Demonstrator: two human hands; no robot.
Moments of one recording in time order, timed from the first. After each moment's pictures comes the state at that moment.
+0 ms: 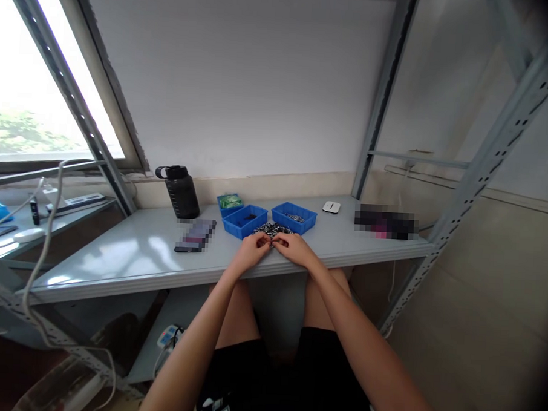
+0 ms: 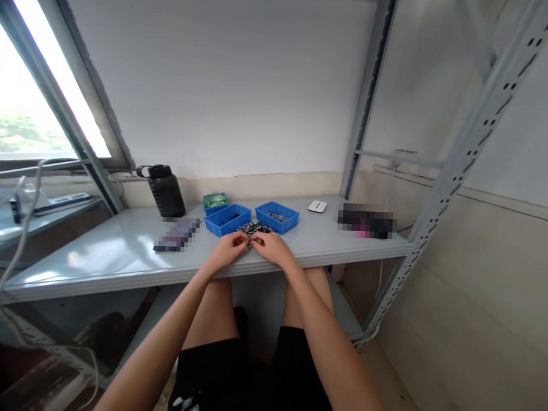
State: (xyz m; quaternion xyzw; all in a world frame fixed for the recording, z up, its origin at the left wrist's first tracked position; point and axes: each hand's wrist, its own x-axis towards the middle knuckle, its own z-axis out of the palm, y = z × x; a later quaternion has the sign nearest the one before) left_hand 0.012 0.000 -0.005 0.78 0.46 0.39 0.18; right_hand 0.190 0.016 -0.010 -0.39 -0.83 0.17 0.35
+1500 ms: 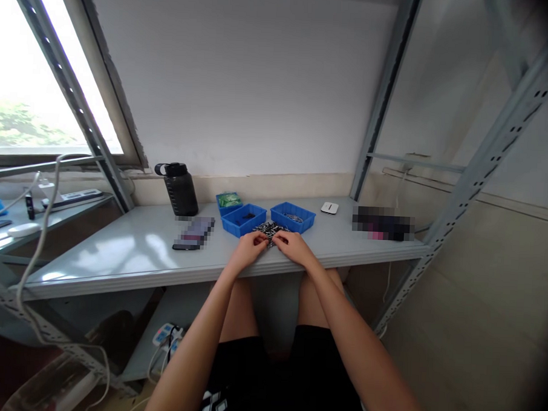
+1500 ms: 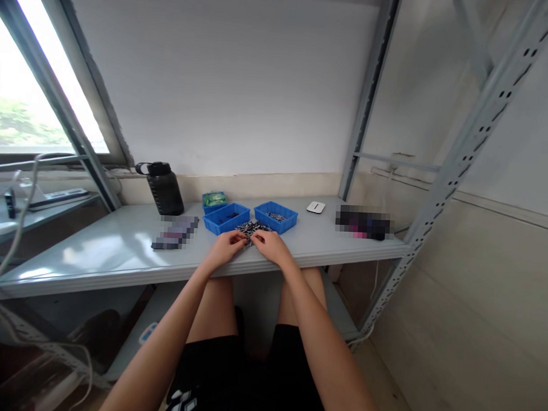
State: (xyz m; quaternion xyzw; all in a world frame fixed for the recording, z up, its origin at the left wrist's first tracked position) left_hand 0.009 0.004 -0.007 0.75 0.48 0.41 0.21; right_hand 0.190 0.021 -0.015 -0.39 -0.82 0.15 0.39
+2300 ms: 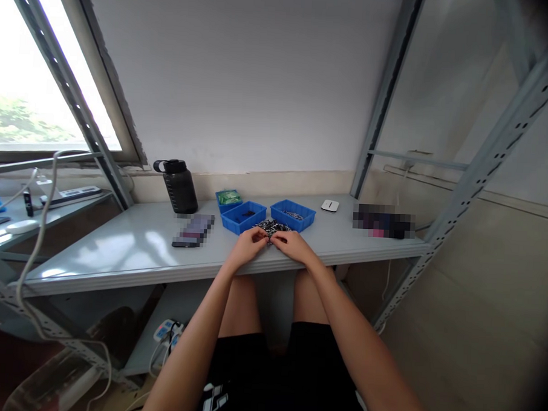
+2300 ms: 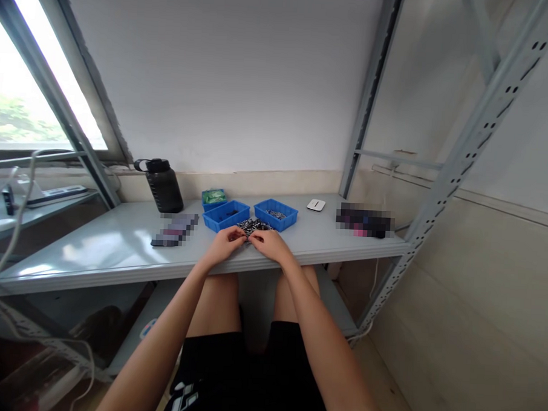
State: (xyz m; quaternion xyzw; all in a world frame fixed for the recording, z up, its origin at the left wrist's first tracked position) left_hand 0.008 0.003 -0.006 0.75 0.43 0.44 0.24; right_hand 0.191 0.023 -0.015 -0.38 -0.84 0.16 0.35
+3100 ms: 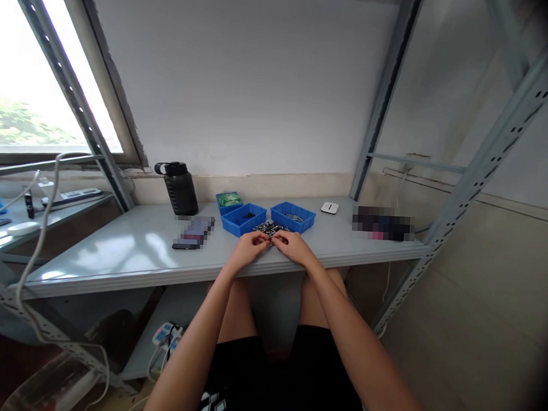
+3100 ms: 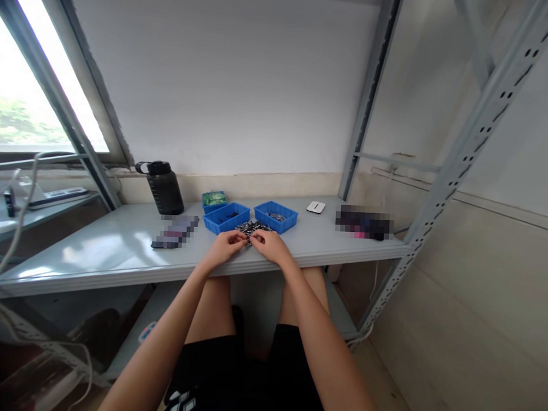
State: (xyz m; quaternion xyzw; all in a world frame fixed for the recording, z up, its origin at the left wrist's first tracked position) left_hand 0.008 0.002 -0.006 0.75 0.43 0.42 0.26; right_hand 0.190 0.018 -0.011 -0.40 -0.81 0.17 0.39
